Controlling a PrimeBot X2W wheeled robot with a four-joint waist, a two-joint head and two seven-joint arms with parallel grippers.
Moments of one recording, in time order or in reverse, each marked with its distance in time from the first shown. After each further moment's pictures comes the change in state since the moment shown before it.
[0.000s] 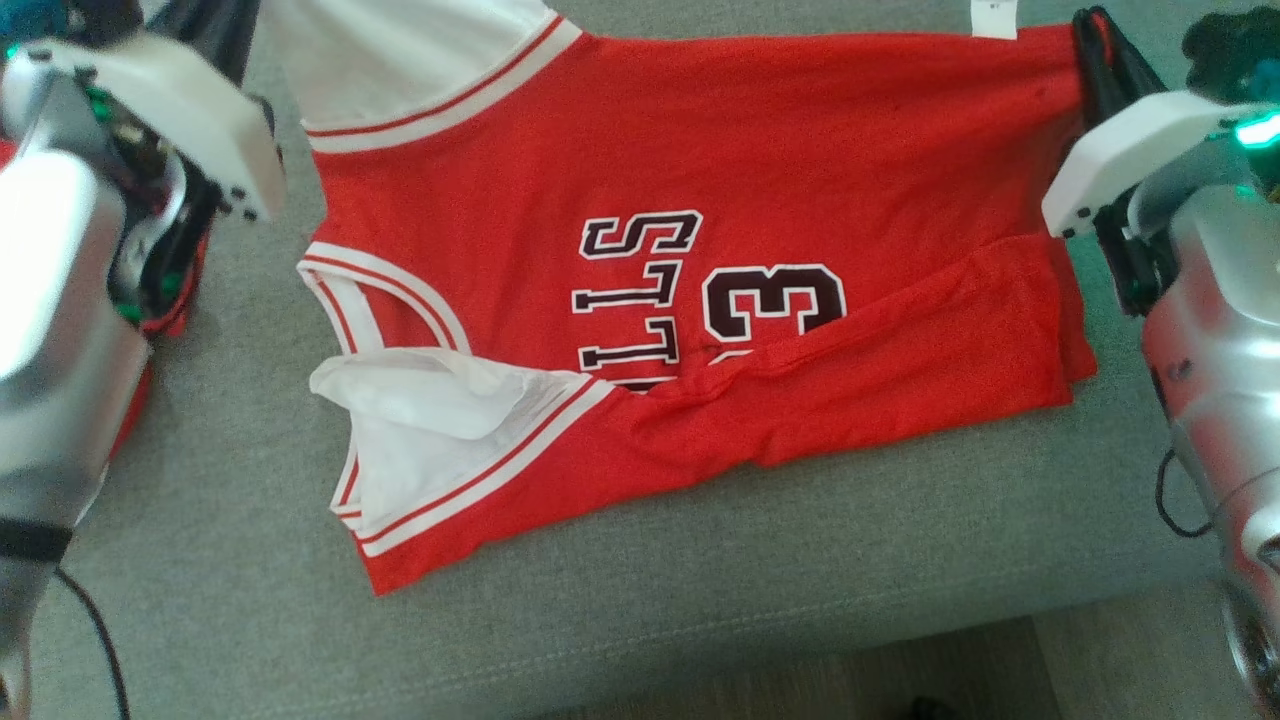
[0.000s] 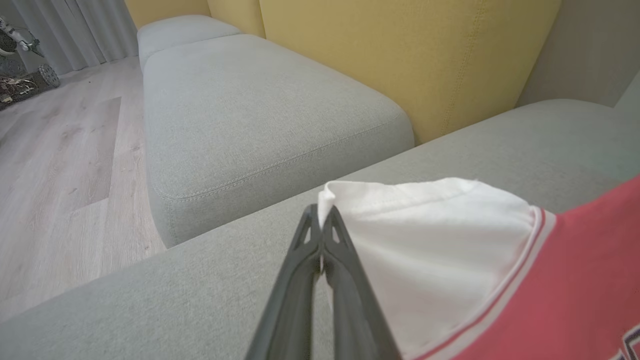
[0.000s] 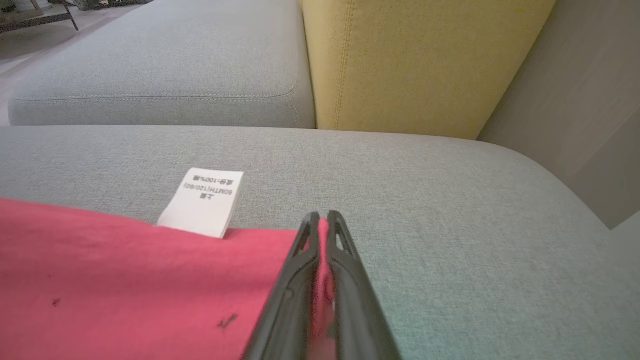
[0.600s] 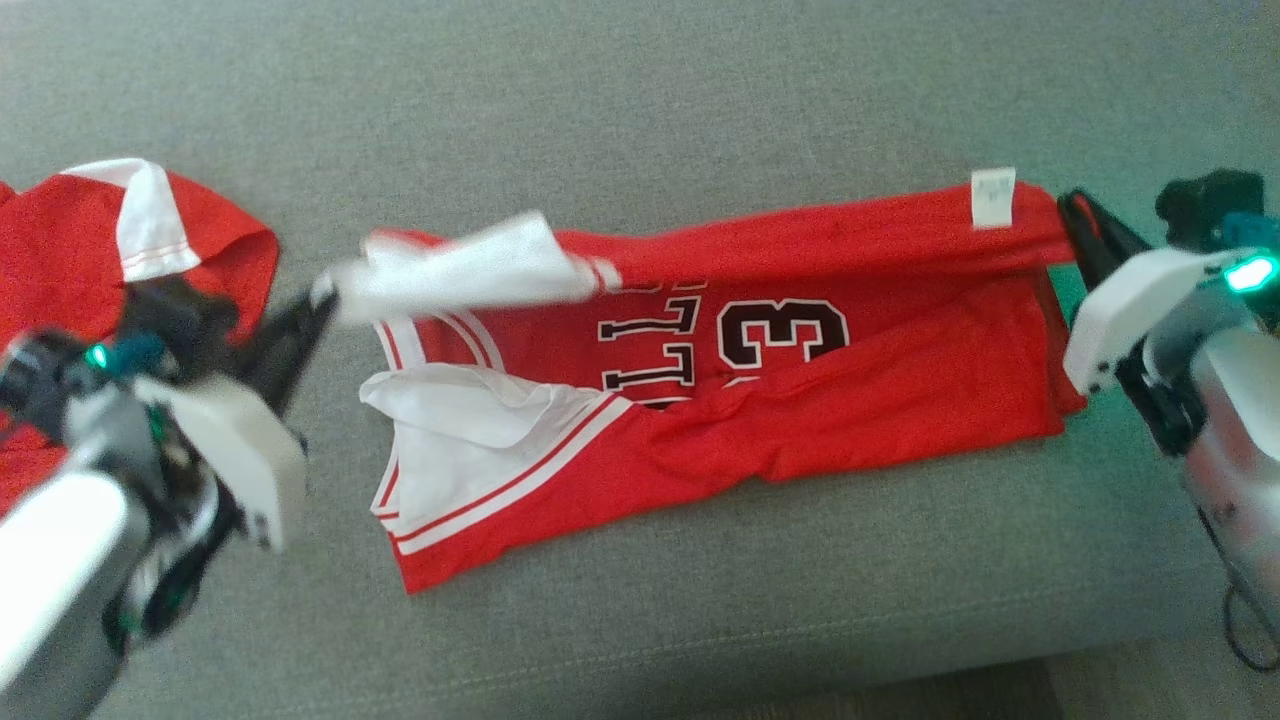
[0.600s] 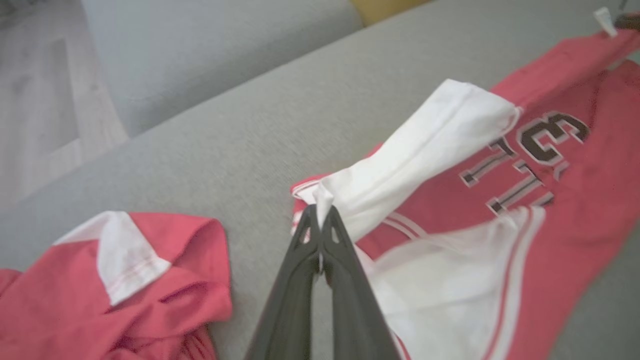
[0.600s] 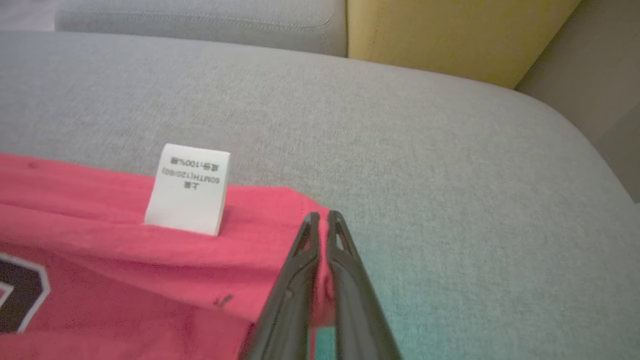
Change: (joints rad) left arm 0.484 0.277 -0.052 -0.523 -0.059 0.121 0.144; right arm 0.260 -0.163 0.257 -0.217 0.214 0.000 0.121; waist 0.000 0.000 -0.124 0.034
